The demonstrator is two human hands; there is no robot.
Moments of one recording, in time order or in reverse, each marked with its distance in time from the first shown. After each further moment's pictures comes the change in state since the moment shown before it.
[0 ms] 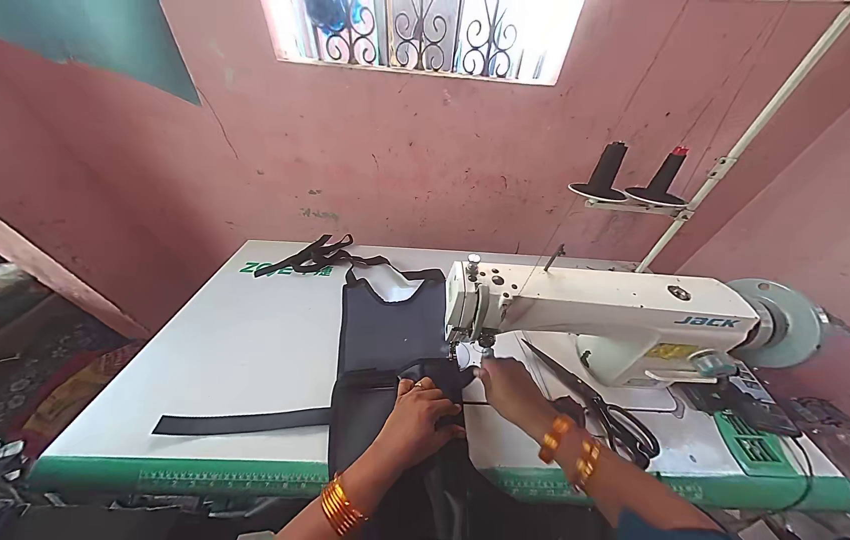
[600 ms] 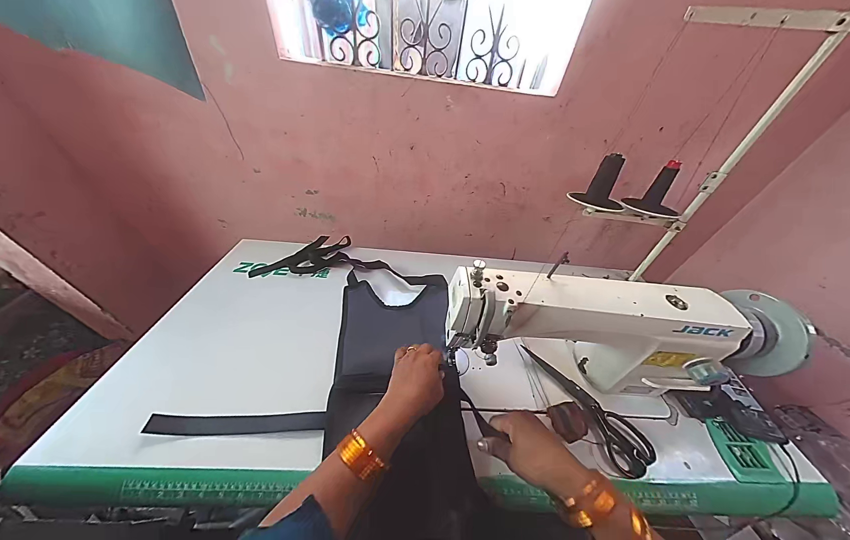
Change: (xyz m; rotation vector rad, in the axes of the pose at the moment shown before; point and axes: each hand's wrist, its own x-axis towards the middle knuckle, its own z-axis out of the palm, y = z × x) left_hand 0.066 0.006 -0.047 0.052 -0.261 -0.445; right_hand -0.053 0.011 0.013 0.257 -0.162 -0.034
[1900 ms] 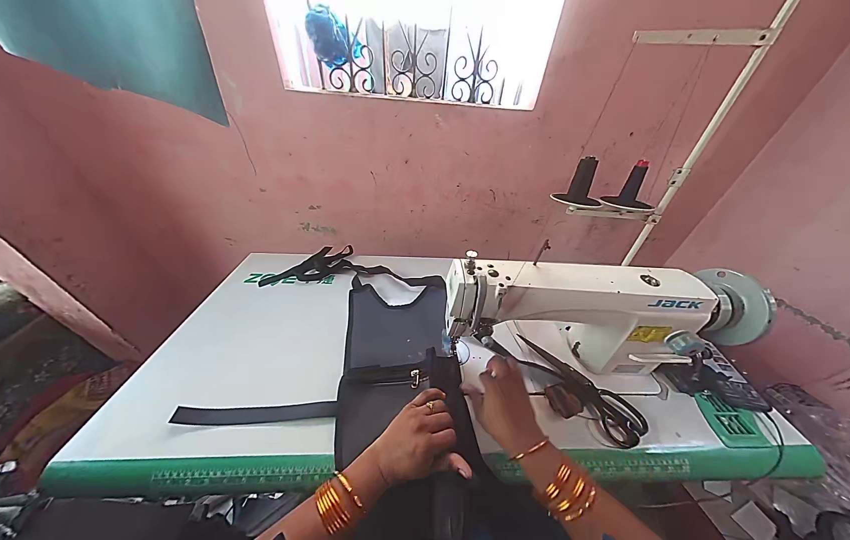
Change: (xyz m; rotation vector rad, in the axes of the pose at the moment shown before) left_hand -0.059 -0.047 0.067 0.038 0.657 1.176; right_hand 0.028 -0.015 0.039 -0.215 0.642 -0.067
